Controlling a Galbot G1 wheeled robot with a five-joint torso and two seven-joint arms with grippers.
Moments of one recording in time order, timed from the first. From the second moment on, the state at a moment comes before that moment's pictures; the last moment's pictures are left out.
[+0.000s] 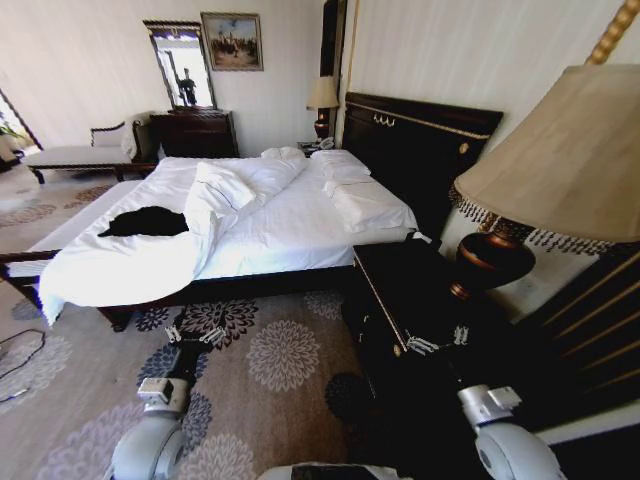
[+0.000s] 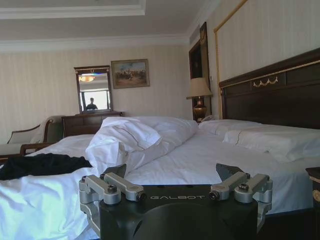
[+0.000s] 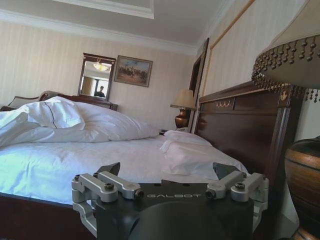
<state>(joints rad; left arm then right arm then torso) 1.71 -1.20 -0.62 -2.22 -0.28 -0.03 -0.16 -1.79 1.14 0.76 2.14 0.30 0.19 -0.07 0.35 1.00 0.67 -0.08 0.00</state>
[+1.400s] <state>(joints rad) 1.70 -1.20 -0.62 -2.21 -0.30 -0.02 -0.17 -1.78 1.14 0.78 2.12 0.32 0.21 -0.08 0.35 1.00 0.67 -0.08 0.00</state>
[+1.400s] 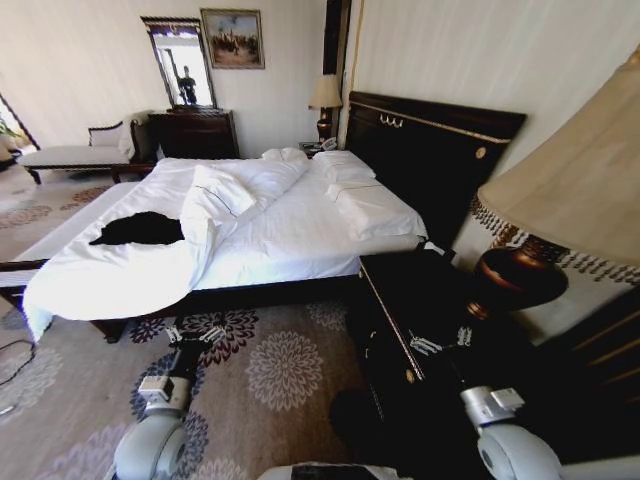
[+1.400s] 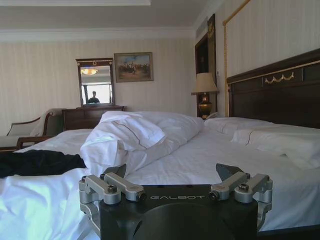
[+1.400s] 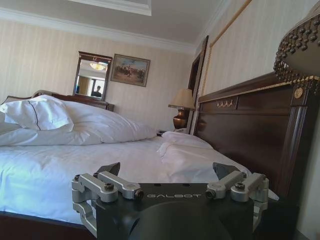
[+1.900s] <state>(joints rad) 1.71 -1.20 -0.61 -2.22 -0.29 -0.02 -0.17 -1.79 1.13 0.79 2.12 0.32 0.20 -0.08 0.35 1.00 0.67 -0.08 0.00</state>
